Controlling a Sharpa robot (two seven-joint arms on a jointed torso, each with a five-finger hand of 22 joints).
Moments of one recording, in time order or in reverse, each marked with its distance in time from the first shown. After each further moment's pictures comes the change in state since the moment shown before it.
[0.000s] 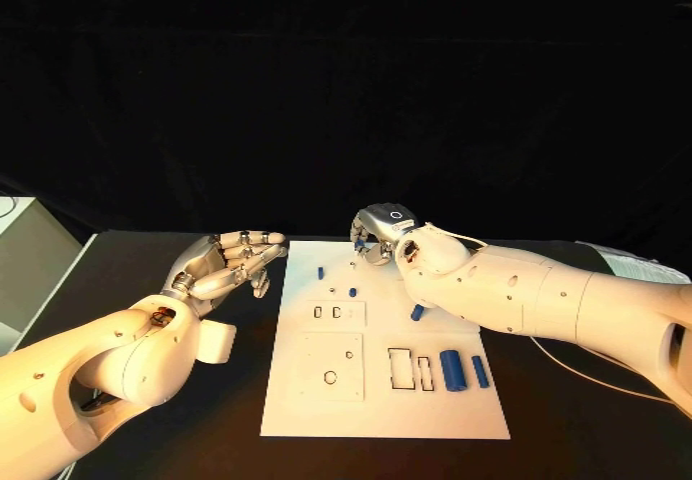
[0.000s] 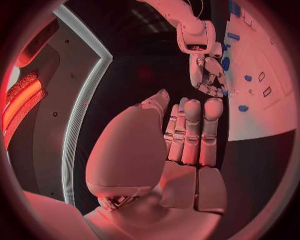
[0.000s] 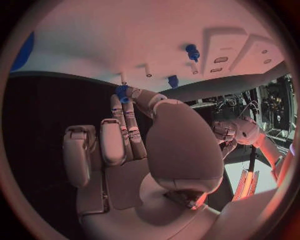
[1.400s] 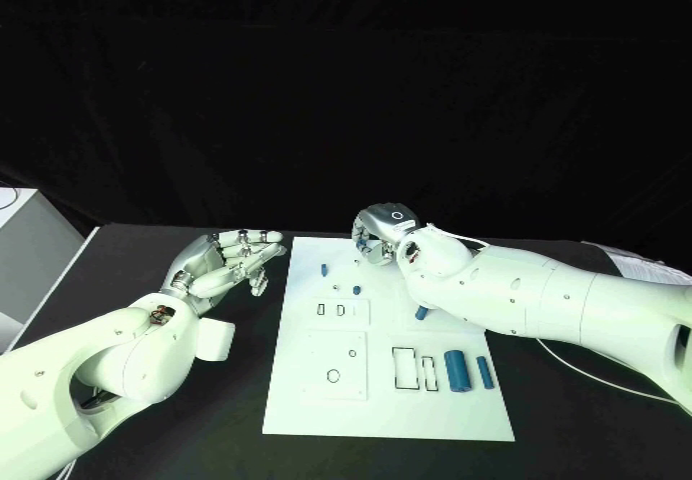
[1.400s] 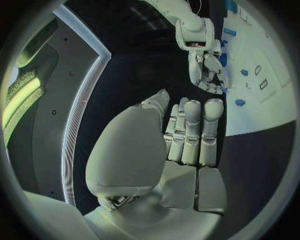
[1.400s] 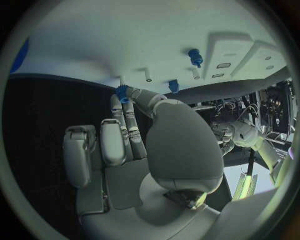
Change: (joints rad) left arm 0.000 0.003 0.004 -0.013 0.000 0.000 -0.001; left_hand 0.000 0.000 0.000 0.000 0.000 0.000 0.000 0.000 0.001 -0.003 0.004 0.000 0.001 0.005 0.005 0.004 0.003 0.000 0.000 0.000 0.006 0.009; right arm 0.000 -0.017 0.000 0.023 -0.044 -0.004 -0.023; right_hand 0.000 0.000 0.000 -0.005 0.004 0.000 0.000 0.000 0.004 0.000 0.000 -0.005 0.000 0.000 0.000 0.004 0.004 0.000 0.000 0.000 0.004 0.000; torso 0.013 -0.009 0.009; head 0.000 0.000
